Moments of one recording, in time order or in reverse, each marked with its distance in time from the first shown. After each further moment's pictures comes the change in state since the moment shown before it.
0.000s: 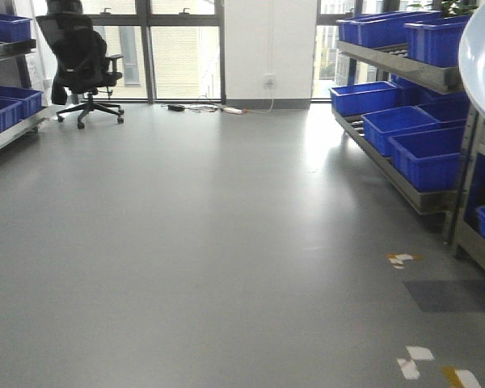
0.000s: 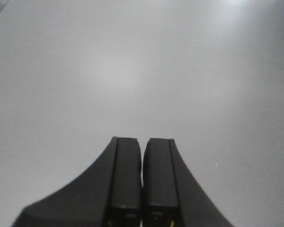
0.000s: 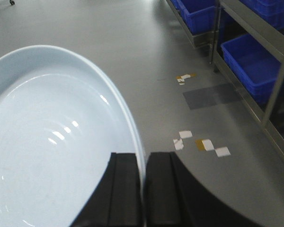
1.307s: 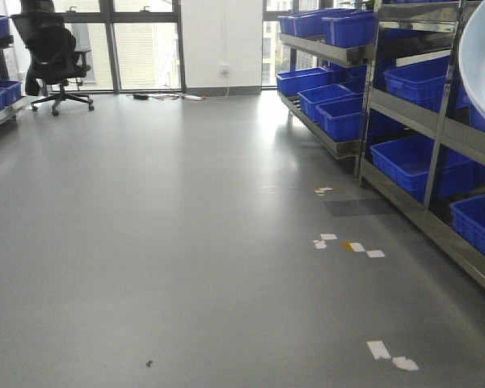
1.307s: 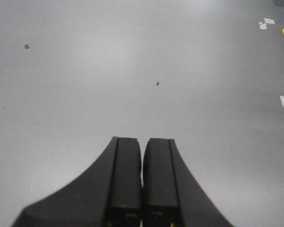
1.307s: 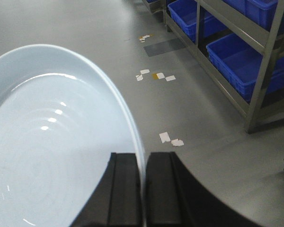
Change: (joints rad) left arm 0.000 0.000 0.000 0.000 0.000 0.000; right arm 0.000 0.000 0.000 0.000 0.000 0.000
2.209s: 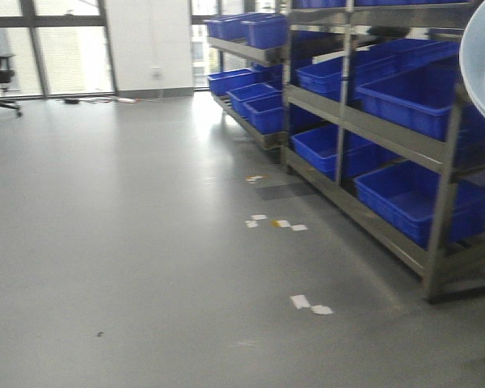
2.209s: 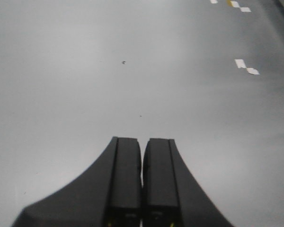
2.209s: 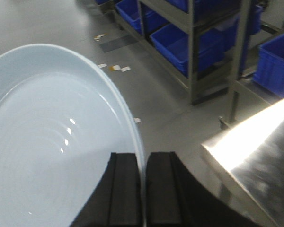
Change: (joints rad) left arm 0.000 0.000 0.000 0.000 -0.002 0.000; right arm 0.000 0.000 0.000 0.000 -0.002 0.000
